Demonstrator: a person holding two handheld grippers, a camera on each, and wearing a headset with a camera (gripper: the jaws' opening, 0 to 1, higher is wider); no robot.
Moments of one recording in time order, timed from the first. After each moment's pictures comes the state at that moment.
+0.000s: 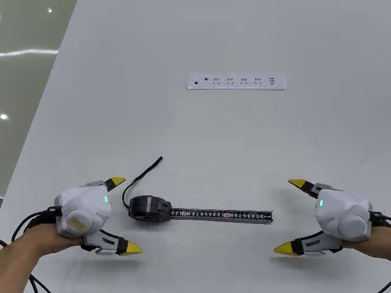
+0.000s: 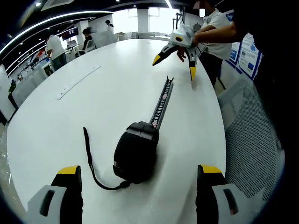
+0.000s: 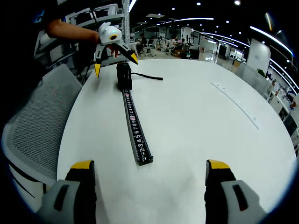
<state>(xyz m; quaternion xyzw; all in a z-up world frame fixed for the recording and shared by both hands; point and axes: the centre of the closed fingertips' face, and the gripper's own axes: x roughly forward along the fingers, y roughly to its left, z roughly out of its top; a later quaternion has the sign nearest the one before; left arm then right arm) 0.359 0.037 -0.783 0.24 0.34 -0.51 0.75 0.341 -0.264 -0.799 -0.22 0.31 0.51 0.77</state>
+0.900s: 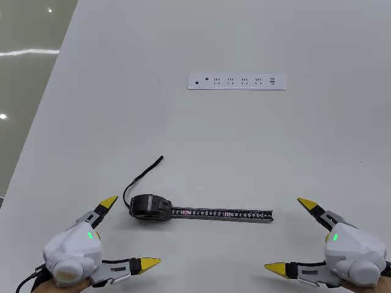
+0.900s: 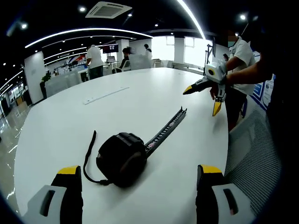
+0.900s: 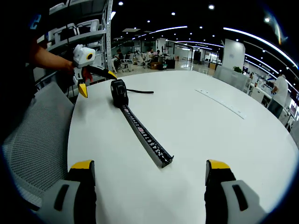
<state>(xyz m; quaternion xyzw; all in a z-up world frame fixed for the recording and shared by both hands) 0.324 0.027 -0.765 0.13 0.27 -0.40 0.86 0.302 -0.251 -0.783 -0.16 0.28 0.43 0.85</state>
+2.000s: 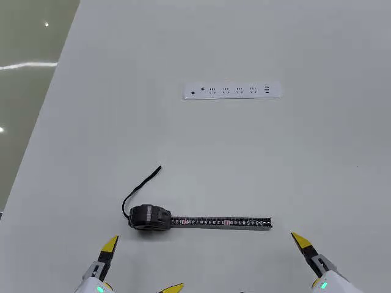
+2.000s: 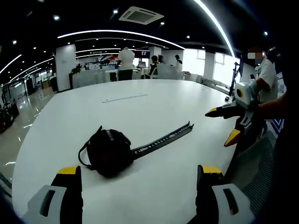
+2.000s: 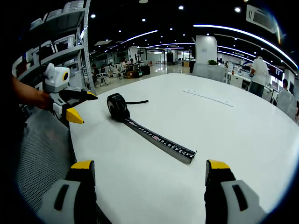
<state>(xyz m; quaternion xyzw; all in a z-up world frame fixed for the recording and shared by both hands) 0.289 0.011 -0.754 0.06 0.26 -0.27 0.92 0.262 -0.210 -0.765 -0.08 0.28 0.33 0.90</state>
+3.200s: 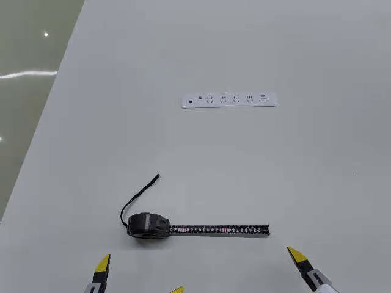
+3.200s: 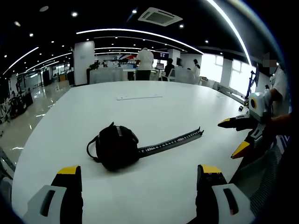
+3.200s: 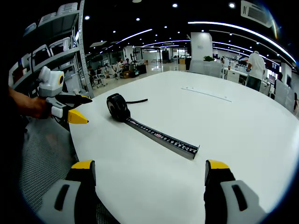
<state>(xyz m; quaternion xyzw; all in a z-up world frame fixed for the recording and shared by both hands) 0.283 0.017 -0.751 0.03 0.27 -0.20 0.94 0.256 -0.210 -0.765 -0.06 0.29 0.31 0.90</state>
